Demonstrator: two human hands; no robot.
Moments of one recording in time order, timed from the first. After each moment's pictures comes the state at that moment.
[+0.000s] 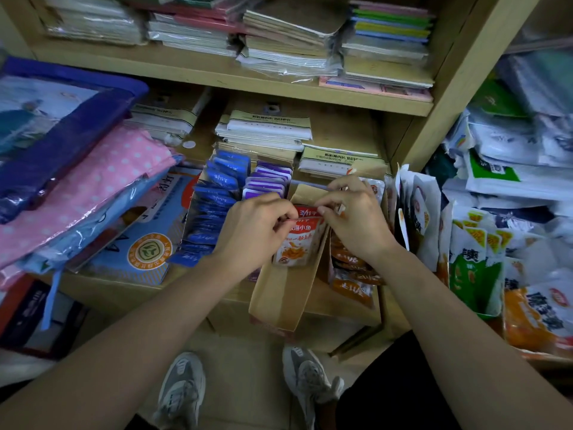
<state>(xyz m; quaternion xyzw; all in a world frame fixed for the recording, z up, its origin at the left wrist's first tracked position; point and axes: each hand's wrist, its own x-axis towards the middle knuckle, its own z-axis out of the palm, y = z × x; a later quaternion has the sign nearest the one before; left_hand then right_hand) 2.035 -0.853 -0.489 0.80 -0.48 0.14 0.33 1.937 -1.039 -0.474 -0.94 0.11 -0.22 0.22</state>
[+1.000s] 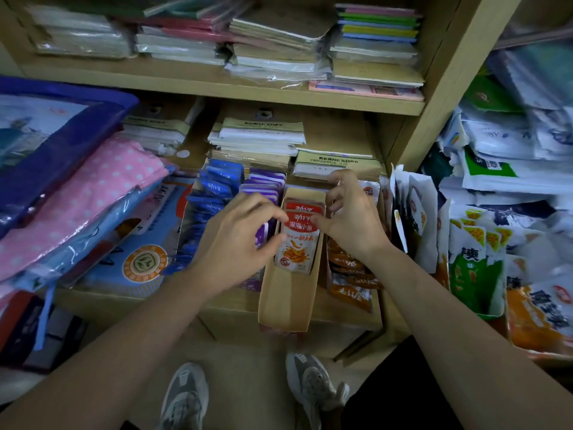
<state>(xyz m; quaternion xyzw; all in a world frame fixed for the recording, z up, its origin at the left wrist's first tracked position) 2.040 -0.834 -0.486 0.78 -0.52 0.15 0.31 1.941 -1.033 -0.467 -0.89 0.20 -0.20 0.36</state>
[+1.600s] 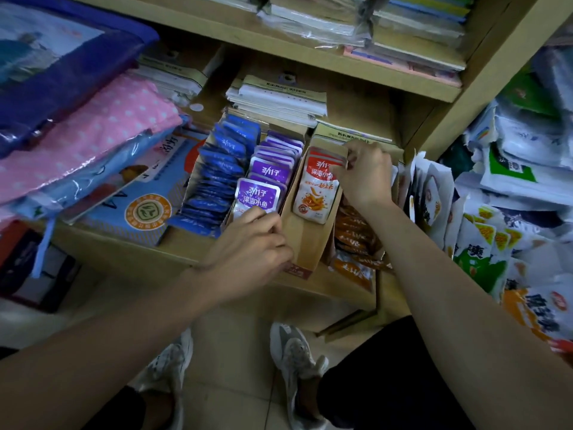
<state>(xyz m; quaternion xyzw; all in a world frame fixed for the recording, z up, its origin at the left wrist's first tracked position) 1.995 -0.813 -0.526 0.74 -0.62 0.20 0.14 1.986 -1.057 -0.476 -0.92 0.22 -0.26 0.18</state>
